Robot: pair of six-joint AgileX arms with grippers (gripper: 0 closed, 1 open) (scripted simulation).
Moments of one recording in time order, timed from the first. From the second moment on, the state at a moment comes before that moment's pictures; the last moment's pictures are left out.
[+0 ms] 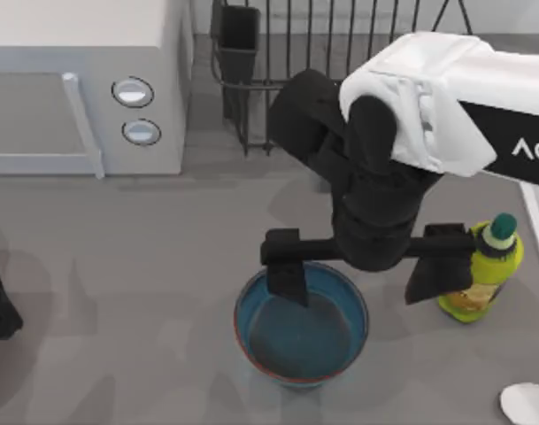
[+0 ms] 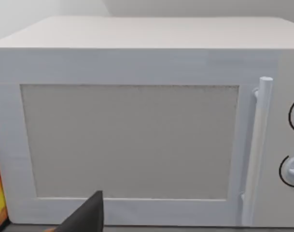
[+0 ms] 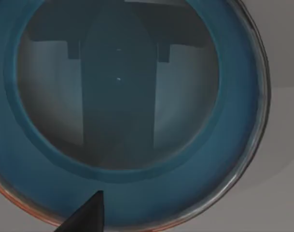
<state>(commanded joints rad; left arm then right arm) 0.00 0.00 0.00 0.00 0.00 0.00 0.79 1.90 1.50 -1.17 0.00 0.76</state>
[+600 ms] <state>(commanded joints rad) 0.00 0.00 0.00 0.00 0.00 0.00 0.73 1.98 1.28 -0.87 0.00 0.71</state>
